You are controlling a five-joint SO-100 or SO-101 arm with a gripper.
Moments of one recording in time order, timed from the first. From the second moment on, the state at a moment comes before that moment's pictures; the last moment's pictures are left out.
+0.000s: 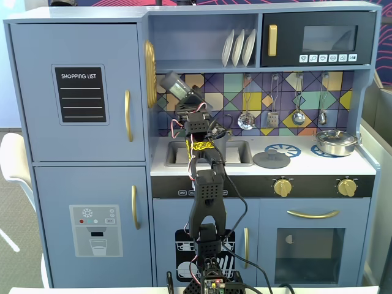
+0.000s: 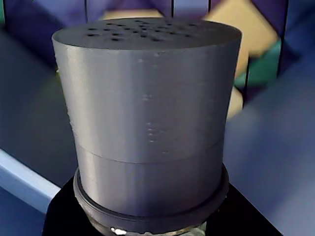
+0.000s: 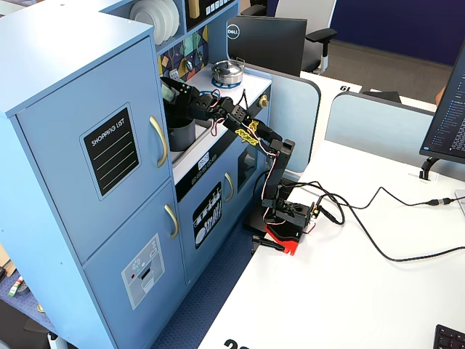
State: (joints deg) arm -5.3 105.2 70.3 31.9 51.2
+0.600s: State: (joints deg) arm -2.9 101.5 67.0 32.1 60.6
